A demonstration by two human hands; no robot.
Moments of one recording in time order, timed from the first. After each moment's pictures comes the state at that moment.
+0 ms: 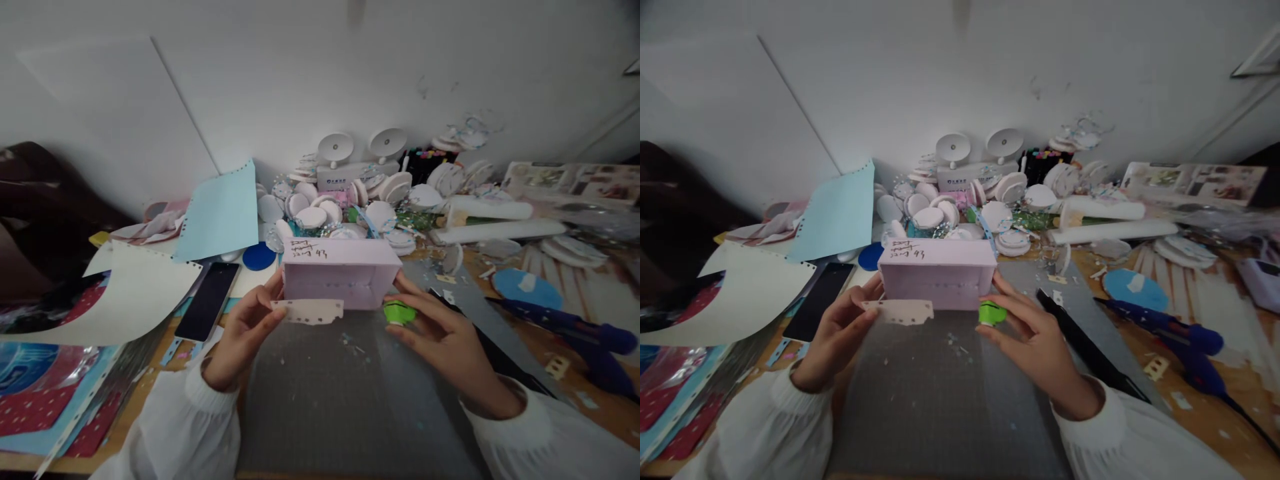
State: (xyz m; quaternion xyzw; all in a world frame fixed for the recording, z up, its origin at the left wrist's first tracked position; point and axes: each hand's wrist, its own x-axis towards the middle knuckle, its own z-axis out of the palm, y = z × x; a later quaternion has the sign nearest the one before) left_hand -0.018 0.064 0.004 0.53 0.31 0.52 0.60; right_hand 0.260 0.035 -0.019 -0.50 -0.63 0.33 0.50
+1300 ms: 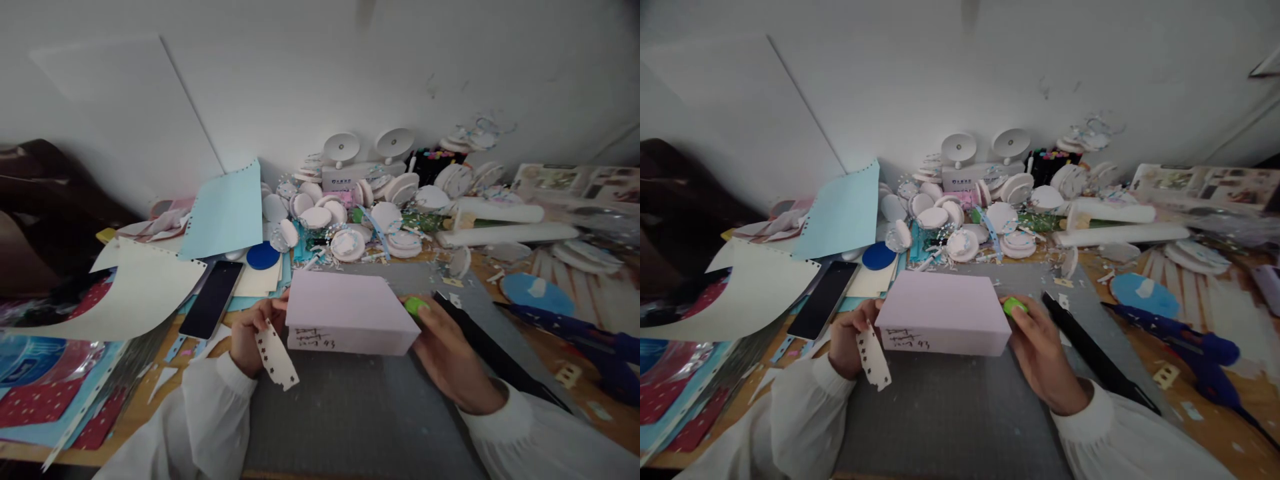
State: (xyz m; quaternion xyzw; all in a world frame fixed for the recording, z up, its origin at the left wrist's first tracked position) left_hand -0.015 0.073 -0.025 0.28 0.39 0.58 0.66; right_hand 0.256 0.037 -0.038 -0.48 -0.42 0.52 0.57
